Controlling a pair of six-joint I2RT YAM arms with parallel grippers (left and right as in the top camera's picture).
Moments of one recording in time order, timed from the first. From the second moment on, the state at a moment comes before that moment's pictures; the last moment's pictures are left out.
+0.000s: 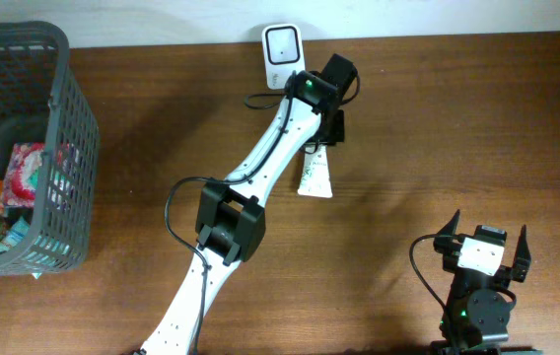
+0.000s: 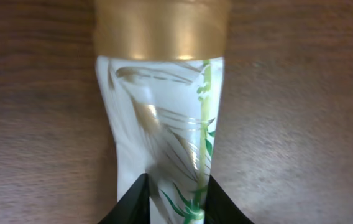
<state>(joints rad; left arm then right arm) -0.61 2.73 2.72 -1.30 0.01 -0.56 0.03 0.01 0.01 -0.05 0.49 -0.31</state>
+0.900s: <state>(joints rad) -0.64 2.85 2.88 -1.50 0.06 -0.38 0.03 0.01 0.01 -0.05 0.49 -0.31</state>
